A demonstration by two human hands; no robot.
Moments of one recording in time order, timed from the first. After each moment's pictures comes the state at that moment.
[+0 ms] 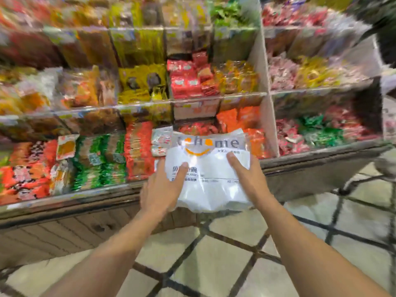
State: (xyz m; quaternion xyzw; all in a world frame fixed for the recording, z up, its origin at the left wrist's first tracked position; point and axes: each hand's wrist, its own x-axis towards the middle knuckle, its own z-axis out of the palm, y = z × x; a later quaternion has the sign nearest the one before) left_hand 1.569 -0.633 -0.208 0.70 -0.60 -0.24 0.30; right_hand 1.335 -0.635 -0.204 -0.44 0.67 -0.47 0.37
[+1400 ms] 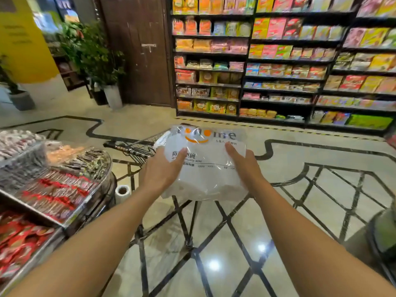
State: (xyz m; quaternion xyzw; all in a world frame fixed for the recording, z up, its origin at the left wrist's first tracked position) left_hand 0.267 -0.573 -0.083 0.26 -0.90 -0.30 0.16; right_hand 0.173 -0.360 -0.097 -0.03 0.77 -0.63 0.08
